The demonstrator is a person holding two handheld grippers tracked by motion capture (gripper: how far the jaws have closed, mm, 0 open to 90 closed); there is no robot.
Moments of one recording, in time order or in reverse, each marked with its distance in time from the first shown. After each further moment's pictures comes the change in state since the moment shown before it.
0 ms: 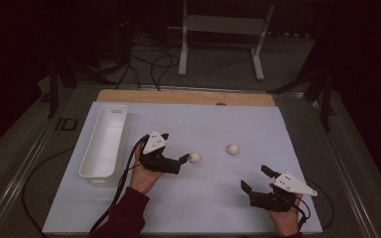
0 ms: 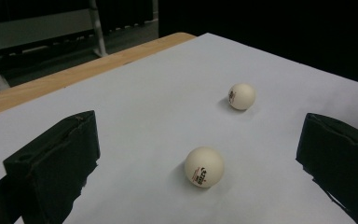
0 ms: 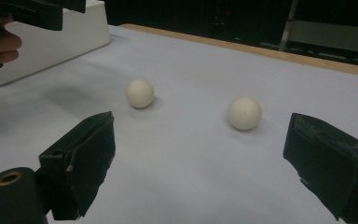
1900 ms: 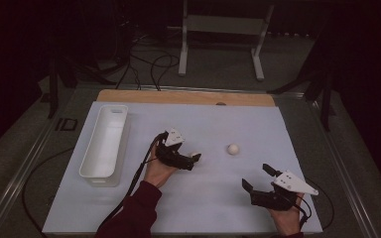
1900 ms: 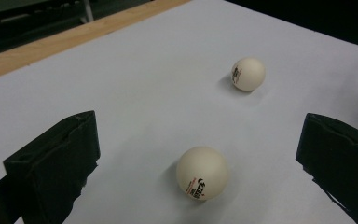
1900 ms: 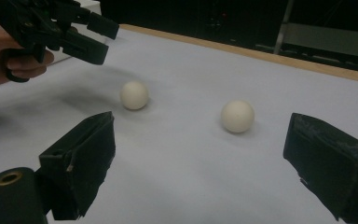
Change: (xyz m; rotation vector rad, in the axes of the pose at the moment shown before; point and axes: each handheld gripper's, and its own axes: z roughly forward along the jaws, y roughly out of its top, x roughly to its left) left arm -0.004 -0.001 0.054 0.146 -0.024 0.005; right arm -0.002 0.003 -0.001 -0.003 -0.016 -0.015
